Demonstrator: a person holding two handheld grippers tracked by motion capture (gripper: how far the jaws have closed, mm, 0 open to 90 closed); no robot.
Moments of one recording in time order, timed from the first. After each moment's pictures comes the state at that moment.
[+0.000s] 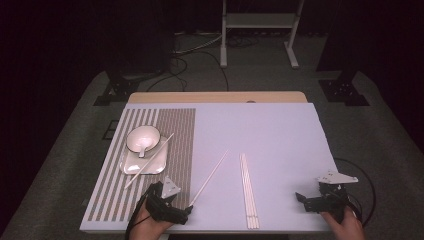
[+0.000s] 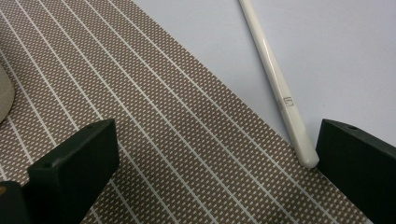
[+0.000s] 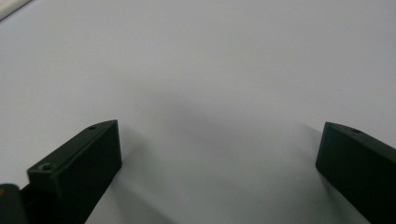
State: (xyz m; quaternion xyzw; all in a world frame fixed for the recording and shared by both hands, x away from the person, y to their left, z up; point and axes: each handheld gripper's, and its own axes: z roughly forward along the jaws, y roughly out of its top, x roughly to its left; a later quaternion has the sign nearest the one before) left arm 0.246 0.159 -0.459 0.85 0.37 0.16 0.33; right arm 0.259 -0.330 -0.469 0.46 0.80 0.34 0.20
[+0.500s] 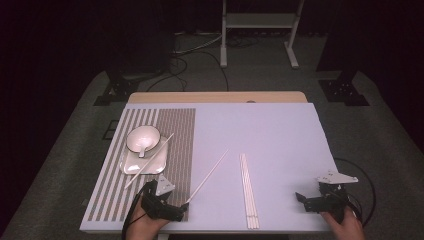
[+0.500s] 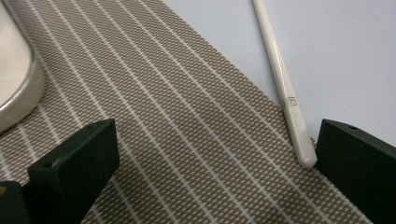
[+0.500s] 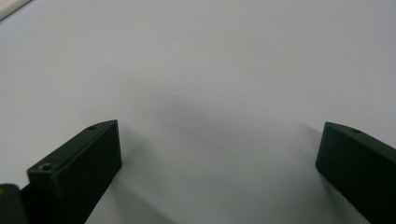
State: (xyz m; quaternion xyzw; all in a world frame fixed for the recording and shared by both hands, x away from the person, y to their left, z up) left arm 0.251 0.173 -0.458 0.84 0.39 0.17 0.33; right arm 0.259 -0.330 -0.469 0.46 0.80 0.34 0.20
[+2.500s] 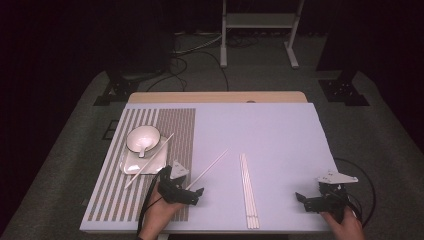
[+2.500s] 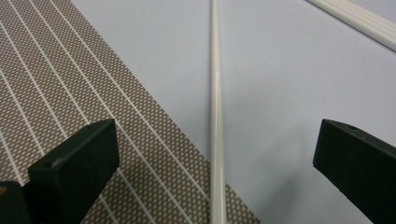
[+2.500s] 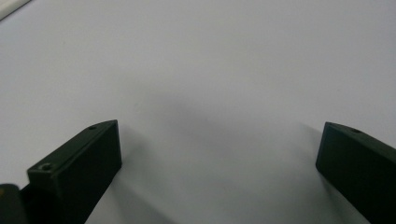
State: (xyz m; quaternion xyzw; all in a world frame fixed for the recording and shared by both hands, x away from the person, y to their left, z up) left arm 0.294 0.132 -0.459 0.83 0.38 0.15 0.37; right arm 0.259 -0.330 -0.469 0.46 0.80 0.34 0.20
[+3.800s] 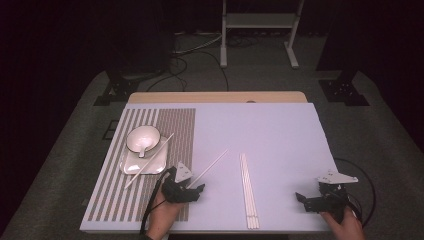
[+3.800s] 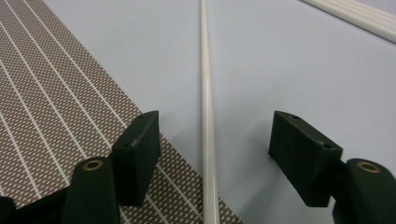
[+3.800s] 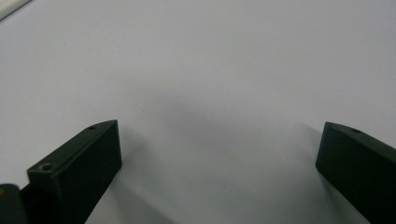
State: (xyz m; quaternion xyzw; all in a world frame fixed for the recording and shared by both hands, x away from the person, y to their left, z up) left arm 0.289 0.125 -0.462 0.84 0.35 0.18 0.38; right arm 0.259 -0.330 -0.469 0.46 0.80 0.34 0.20
